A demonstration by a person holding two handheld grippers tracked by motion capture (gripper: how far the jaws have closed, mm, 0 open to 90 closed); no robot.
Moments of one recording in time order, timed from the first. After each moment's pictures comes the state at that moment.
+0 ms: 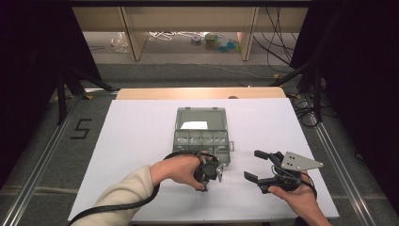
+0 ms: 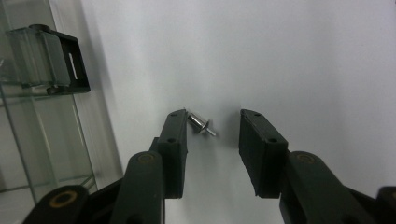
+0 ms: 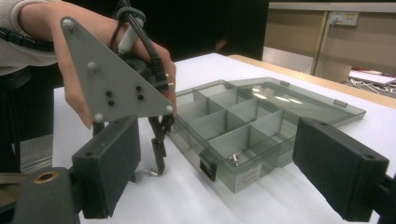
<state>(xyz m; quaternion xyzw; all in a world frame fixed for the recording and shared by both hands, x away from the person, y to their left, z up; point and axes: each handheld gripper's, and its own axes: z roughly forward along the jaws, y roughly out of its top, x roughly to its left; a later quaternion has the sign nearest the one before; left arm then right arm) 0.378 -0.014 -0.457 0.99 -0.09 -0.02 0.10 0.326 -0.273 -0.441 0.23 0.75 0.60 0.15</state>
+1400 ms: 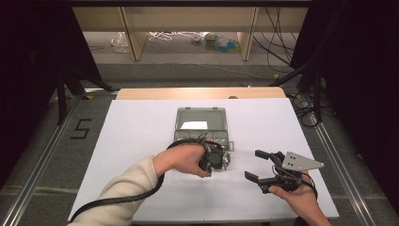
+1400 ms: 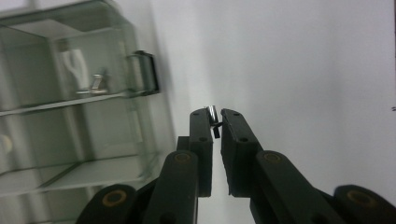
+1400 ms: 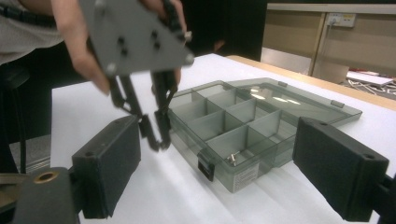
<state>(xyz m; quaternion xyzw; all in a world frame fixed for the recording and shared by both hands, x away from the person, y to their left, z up) 0.394 -0.024 -0.411 0.99 -0.07 0.02 0.10 0.325 -0.273 -0.440 0.23 0.75 0.60 0.15</state>
